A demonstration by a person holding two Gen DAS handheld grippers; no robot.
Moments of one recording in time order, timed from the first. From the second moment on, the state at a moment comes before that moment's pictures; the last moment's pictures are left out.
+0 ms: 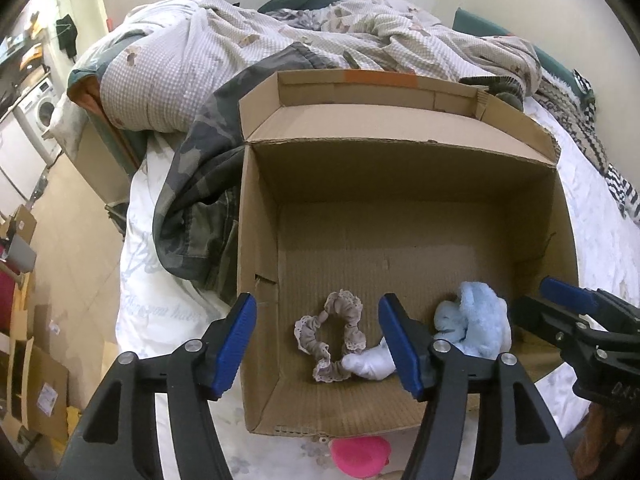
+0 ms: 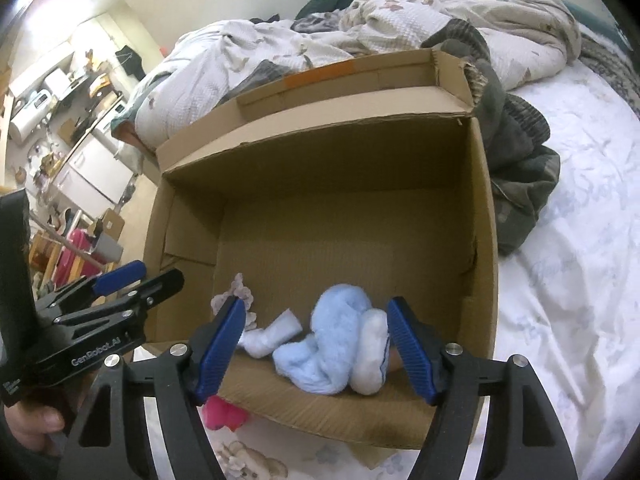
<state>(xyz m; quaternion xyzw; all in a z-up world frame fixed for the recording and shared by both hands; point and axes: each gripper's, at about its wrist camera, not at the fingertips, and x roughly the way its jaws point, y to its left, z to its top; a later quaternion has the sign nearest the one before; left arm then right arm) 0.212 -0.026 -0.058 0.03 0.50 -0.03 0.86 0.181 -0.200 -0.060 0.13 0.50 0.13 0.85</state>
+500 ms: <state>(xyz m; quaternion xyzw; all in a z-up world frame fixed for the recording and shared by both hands) 0.204 -0.018 -0.054 0.02 0.50 -0.03 0.87 0.177 -0.201 -0.051 0.14 0.49 0.12 0.85</state>
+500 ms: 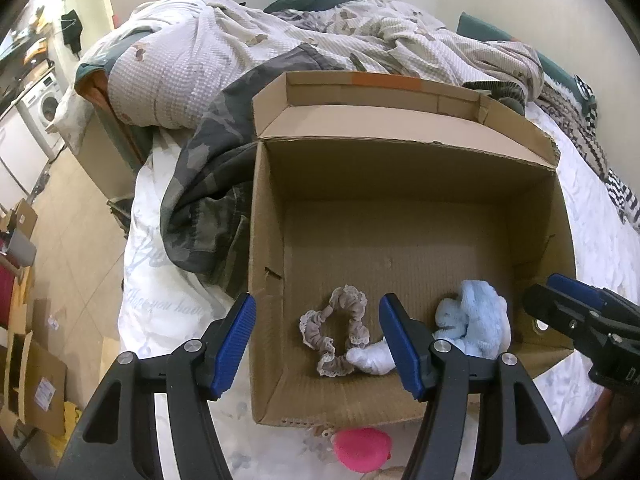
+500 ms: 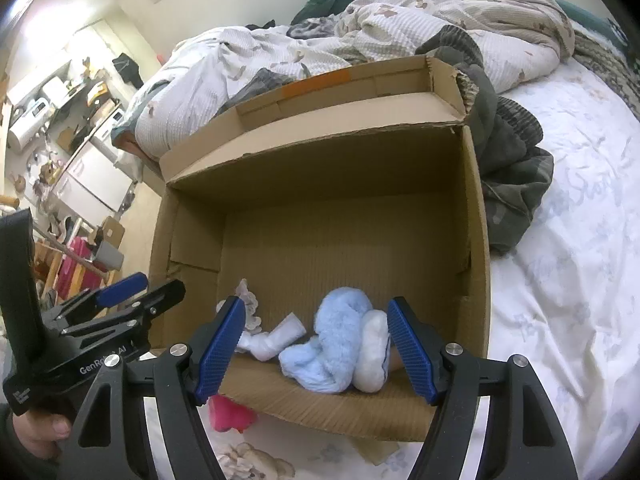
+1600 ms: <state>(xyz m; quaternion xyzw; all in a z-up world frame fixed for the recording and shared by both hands) 0.138 0.015 -0.027 0.00 0.48 0.00 0.88 0.114 -0.212 -0.031 0.15 0.46 0.10 0.87</state>
